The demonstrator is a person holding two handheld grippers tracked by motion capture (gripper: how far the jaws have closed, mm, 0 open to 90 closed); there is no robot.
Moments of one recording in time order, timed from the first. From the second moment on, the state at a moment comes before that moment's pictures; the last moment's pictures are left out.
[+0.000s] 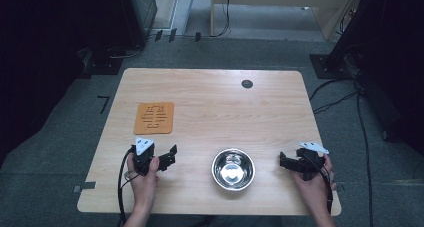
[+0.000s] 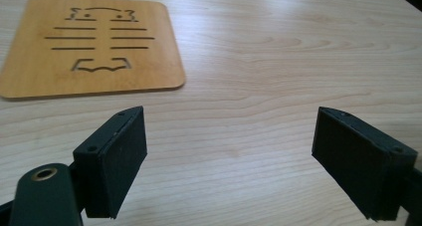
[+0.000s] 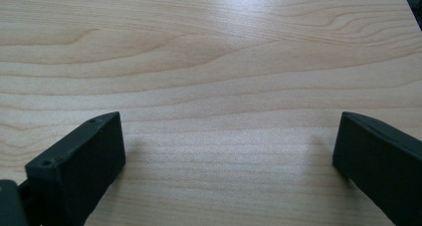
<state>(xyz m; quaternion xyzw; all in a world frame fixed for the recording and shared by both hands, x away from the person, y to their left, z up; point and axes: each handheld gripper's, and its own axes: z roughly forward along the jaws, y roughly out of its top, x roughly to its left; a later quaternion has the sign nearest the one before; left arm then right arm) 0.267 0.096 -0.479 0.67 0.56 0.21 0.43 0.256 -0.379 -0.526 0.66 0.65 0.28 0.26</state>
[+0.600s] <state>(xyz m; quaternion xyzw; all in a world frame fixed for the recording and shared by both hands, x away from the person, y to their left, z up) 0.260 0.049 -0.481 0.70 0.53 0.19 0.44 0.256 -0.379 -0.526 0.66 0.65 0.28 0.26</state>
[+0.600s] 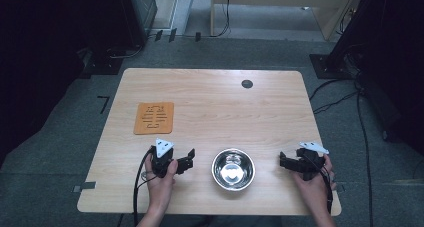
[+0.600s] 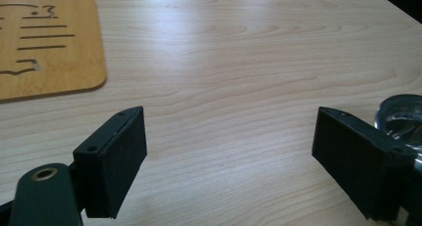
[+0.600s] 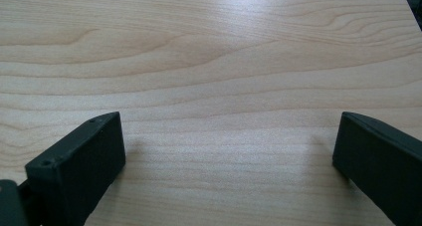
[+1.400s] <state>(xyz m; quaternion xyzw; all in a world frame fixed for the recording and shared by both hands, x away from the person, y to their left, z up) 0.254 -0.003 -0.485 0.73 0.50 0.14 0.45 0.256 -0.379 -0.526 0.66 0.65 0.28 0.26</state>
